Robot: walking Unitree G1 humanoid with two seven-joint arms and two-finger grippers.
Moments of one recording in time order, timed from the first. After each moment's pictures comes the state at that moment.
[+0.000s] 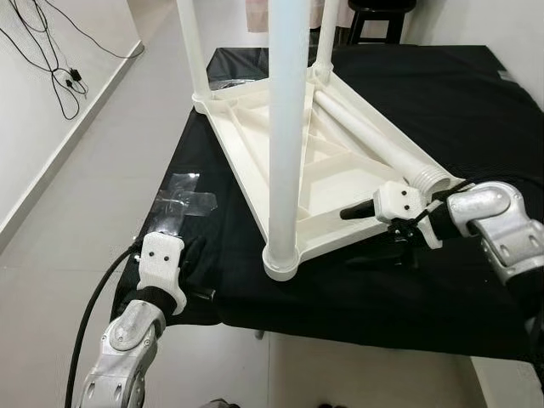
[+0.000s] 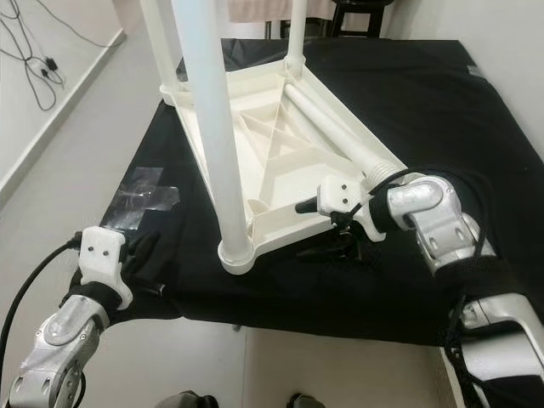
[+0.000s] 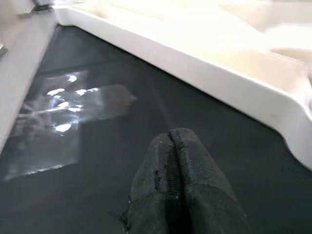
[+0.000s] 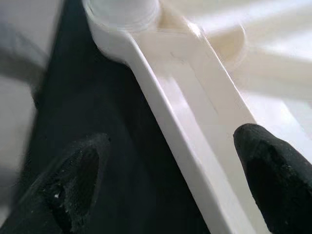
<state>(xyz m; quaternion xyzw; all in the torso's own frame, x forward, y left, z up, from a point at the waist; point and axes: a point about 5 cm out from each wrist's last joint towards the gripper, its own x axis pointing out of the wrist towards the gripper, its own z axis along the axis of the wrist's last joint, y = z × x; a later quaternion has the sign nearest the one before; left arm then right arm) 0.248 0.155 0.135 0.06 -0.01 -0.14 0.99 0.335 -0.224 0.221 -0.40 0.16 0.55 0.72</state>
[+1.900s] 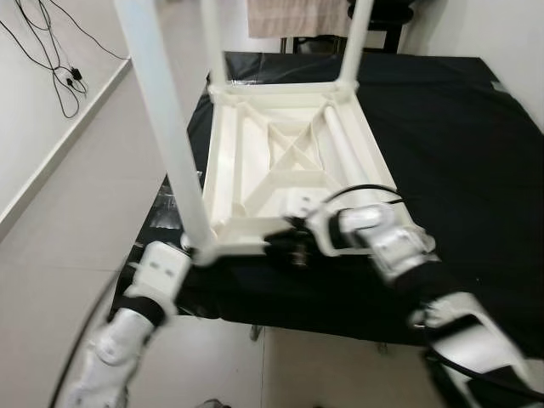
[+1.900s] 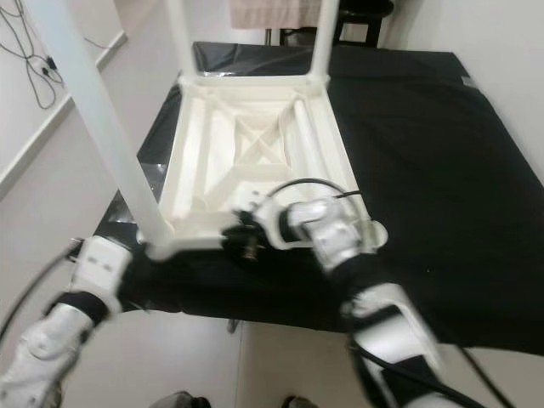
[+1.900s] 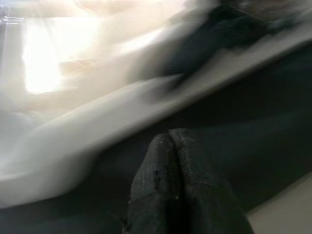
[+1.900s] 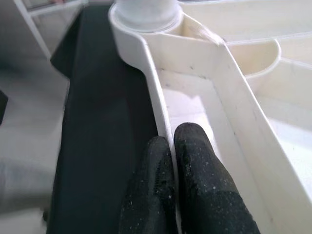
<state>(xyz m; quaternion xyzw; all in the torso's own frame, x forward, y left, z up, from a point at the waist) 0.230 0.125 0.133 0.13 0.00 -0.25 0.96 0.360 -0.074 0.169 -0.22 0.13 0.54 0.80</state>
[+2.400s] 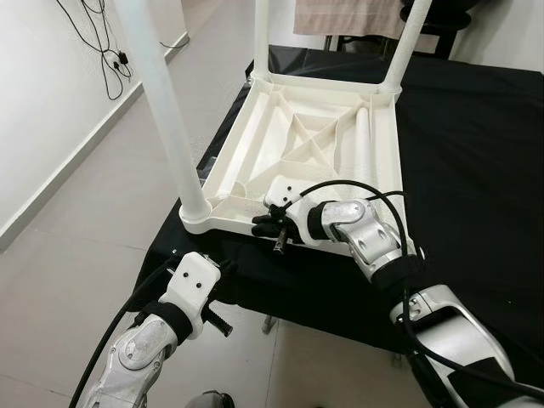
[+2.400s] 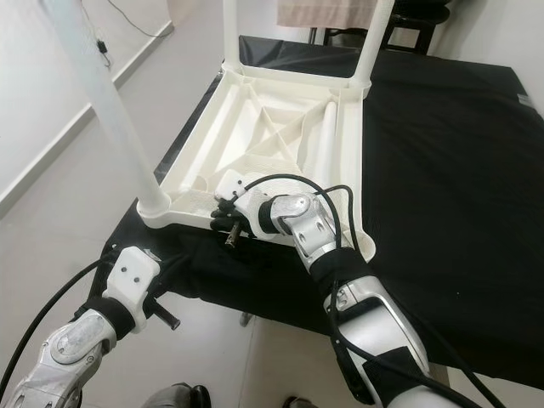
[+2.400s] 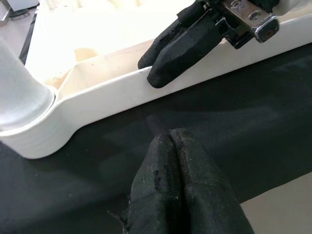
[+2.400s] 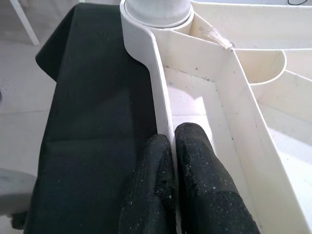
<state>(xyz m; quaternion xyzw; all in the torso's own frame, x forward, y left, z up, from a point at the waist) 0.230 0.131 0.135 0.13 0.00 -0.24 0.96 0.370 -0.087 0.170 -0.27 0.13 0.49 0.82</state>
